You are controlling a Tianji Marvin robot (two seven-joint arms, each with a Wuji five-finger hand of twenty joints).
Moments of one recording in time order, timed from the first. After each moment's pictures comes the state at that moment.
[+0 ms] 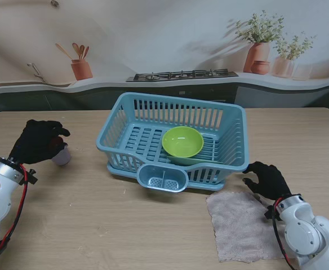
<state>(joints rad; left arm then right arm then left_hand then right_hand) 1.64 -1.06 -1.73 -1.54 0.99 -0.60 0.18 -1.79 -1.10 1.54 -1.48 -0.74 -0.29 -0.14 0.89 -0.46 0.62 -0.12 0.71 0.22 0.54 0.43 0.53 0.36 0.54 0.40 0.43 0.44 0.61 0.58 0.05 0.44 1.00 0.54 0.62 -0.45 0.93 -0.14 0.61 0.20 0.64 0.31 0.51 0.20 0.70 0.36 0.46 0.18 0.60 0.38 0.16 0.14 1.06 0.50</state>
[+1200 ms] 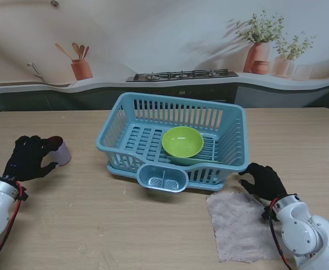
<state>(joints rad) 1.67 -1.04 -1.71 -1.36 1.12 -0.48 0.30 -1.79 -1.09 1.52 -1.51 -0.74 -0.26 -0.10 0.66 -0.47 0.72 -0.12 0.62 0.21 0.39 0.38 0.42 0.27 0.47 0.37 0.21 0.31 0.36 0.54 -0.09 0.33 0.51 0.51 0.61 -0.45 0.93 -0.14 0.61 0.20 0.64 0.31 0.51 0.20 0.70 0.36 0.45 0.18 0.60 0.38 0.15 0.14 1.06 0.50</state>
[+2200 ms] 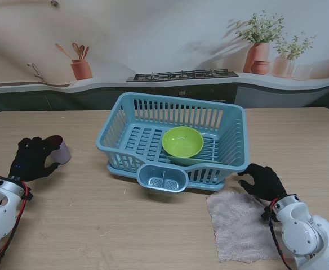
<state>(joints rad) 1.61 -1.03 -1.64 -1.26 1.12 -0.41 0.35 -1.80 -1.09 1.53 -1.52 -0.73 -0.26 -0.09 0.66 -0.47 0.72 -0.12 0.53 0.20 0.37 0.32 0.36 0.26 0.46 0.36 0.18 0.29 0.34 0.52 -0.08 0.31 0.47 0.58 0.61 -0.45 0.93 -0.14 0.61 0.20 0.64 0.31 0.53 0.20 0.69 0.36 0.45 0.18 0.60 0.38 0.15 0.14 1.04 0.51</state>
